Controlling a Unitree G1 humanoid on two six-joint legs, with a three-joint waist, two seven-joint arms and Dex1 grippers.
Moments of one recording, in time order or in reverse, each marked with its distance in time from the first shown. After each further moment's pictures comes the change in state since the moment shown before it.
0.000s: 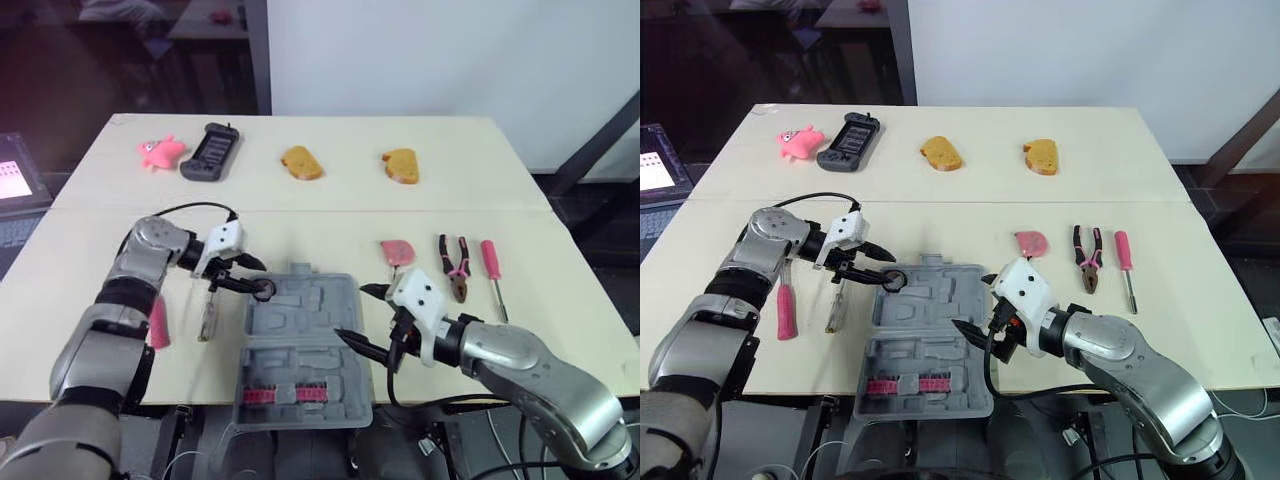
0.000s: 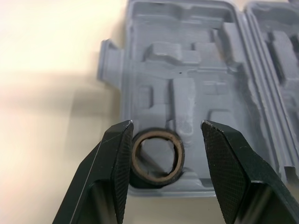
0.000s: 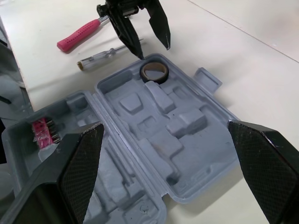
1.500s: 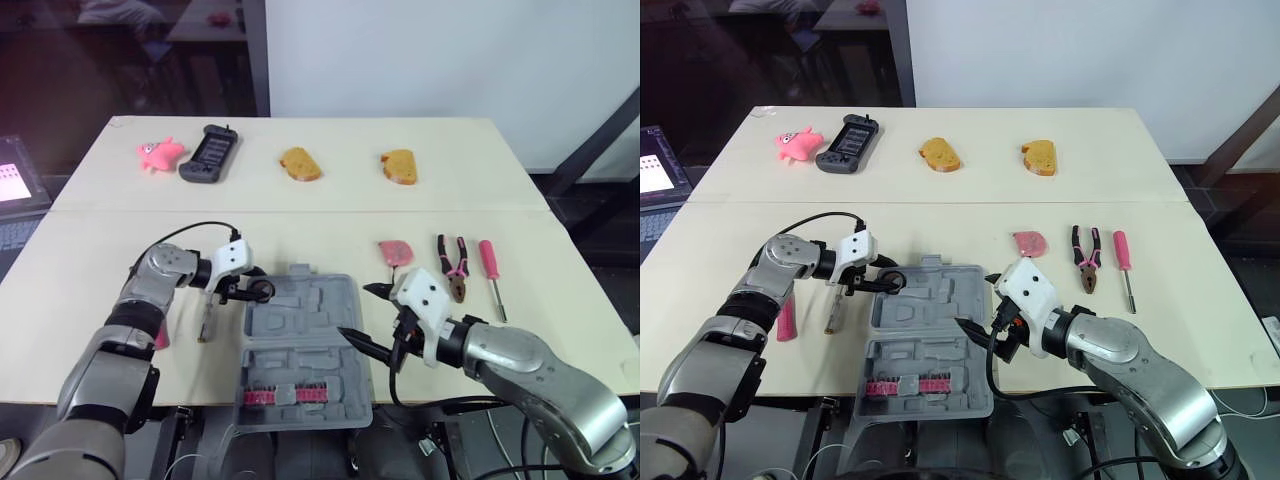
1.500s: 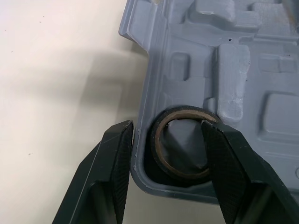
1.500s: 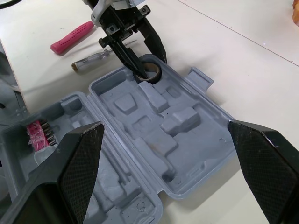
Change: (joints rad) left arm 0.102 -0.040 -0.022 0.001 0.094 -0.075 0.249; right arm 0.019 0.001 -0.021 -0.011 0.009 0.003 -0.021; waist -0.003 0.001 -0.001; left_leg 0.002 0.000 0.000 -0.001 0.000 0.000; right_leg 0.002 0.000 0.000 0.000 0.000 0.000
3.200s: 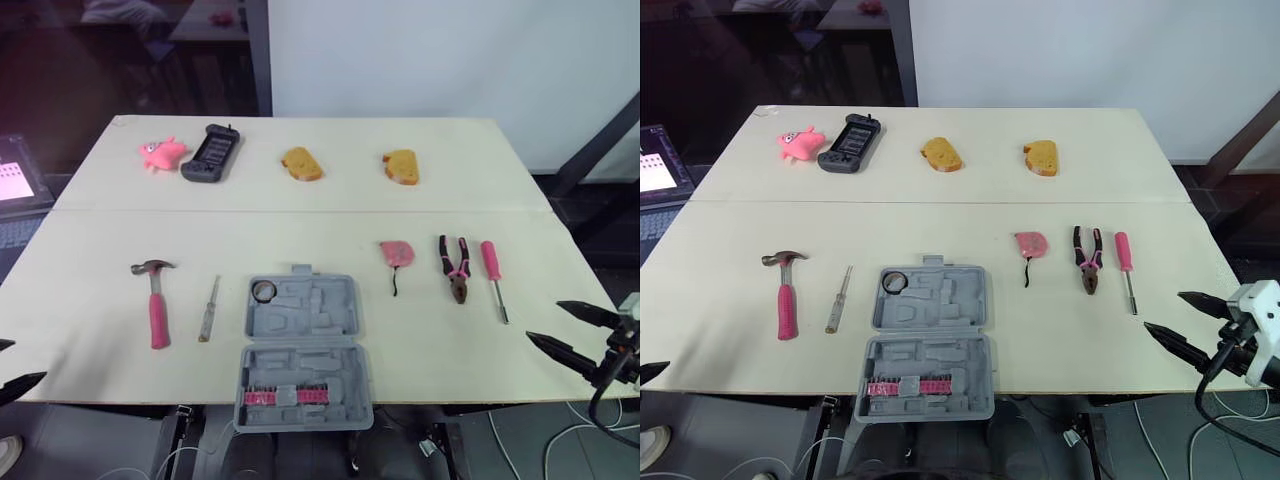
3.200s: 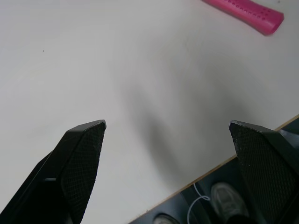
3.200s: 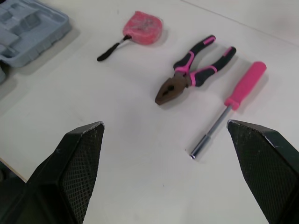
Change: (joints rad) left arm 1.017 0.559 0.826 -0.217 -0.401 0.068 0.000; right arm 0.420 -0.197 -0.775 0.752 -0.042 -0.599 0.642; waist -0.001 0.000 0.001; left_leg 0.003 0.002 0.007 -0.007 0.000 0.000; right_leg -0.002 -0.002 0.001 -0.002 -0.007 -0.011
